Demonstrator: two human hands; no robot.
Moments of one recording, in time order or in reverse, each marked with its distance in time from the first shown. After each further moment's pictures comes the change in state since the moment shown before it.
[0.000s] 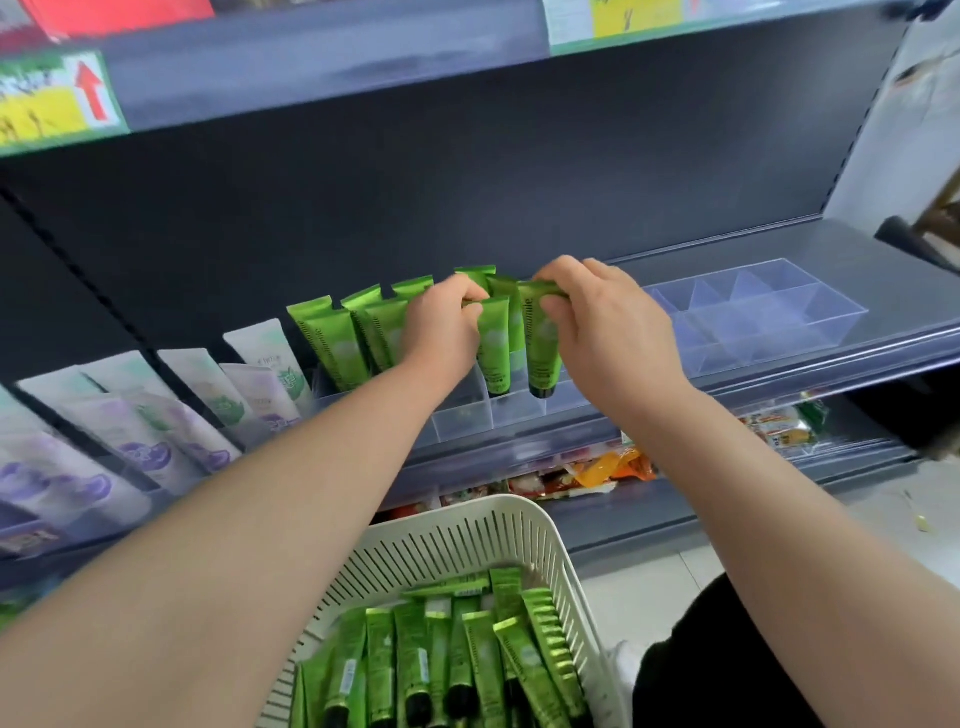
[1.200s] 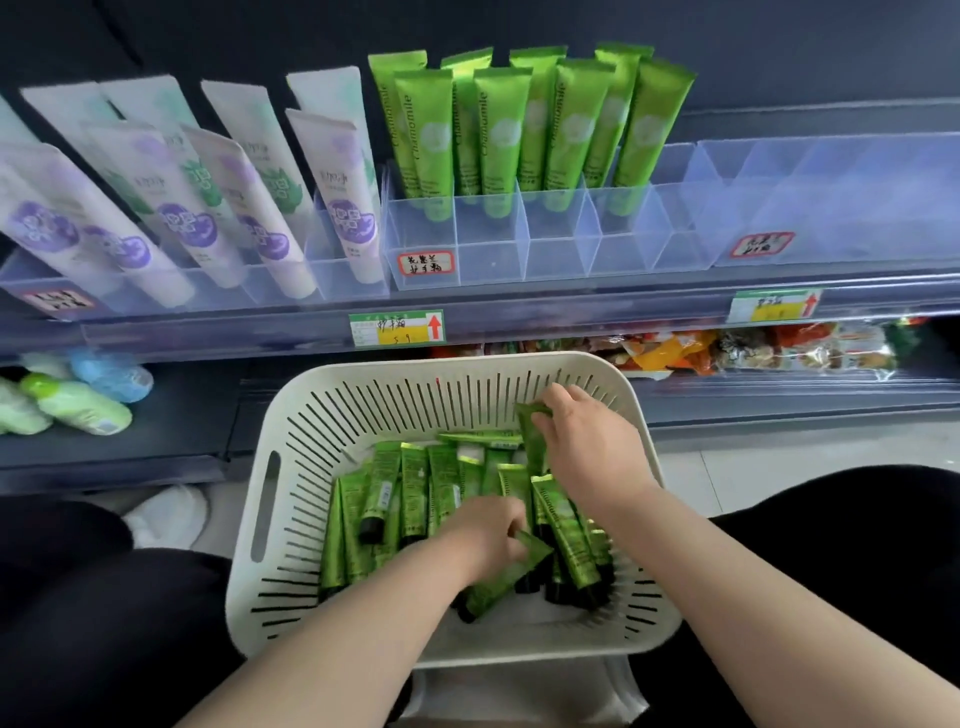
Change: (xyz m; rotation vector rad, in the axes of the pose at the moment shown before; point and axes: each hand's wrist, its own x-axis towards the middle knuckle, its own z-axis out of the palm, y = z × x) left_hand -0.262 -0.157 0.081 0.136 -1.032 -0.309; right_hand -0.178 -0.045 0.131 -0.009 -0.629 0.090
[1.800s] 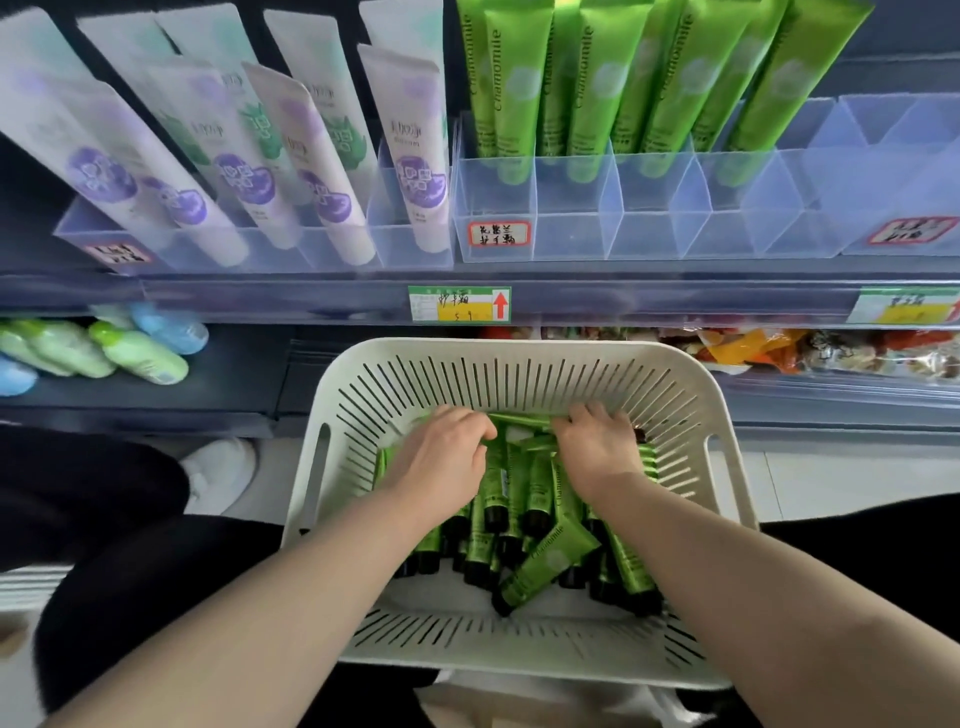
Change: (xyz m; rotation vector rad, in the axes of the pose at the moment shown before) left_hand -0.024 -0.065 -0.059 0.160 0.599 0.108; right_hand 0.034 0.004 0.090 -0.401 -0.337 -0.087
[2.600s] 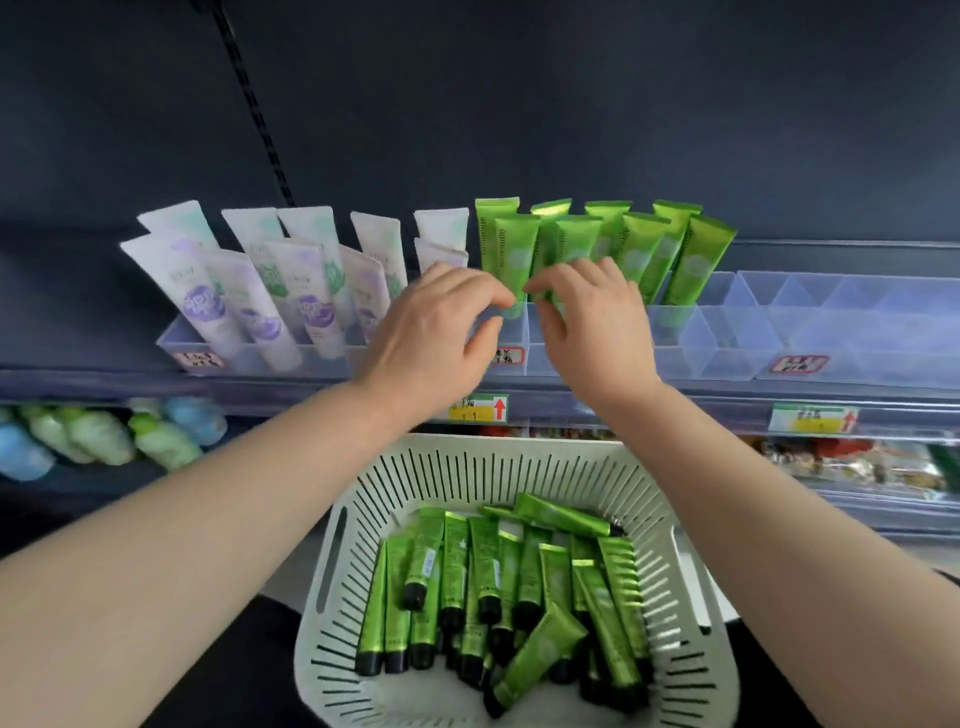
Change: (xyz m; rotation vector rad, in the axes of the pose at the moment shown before) left_hand 0.044 0.042 -0.195 0.011 0.693 0.450; right_hand 0.016 0.004 -0.226 0.305 1.014 -0.177
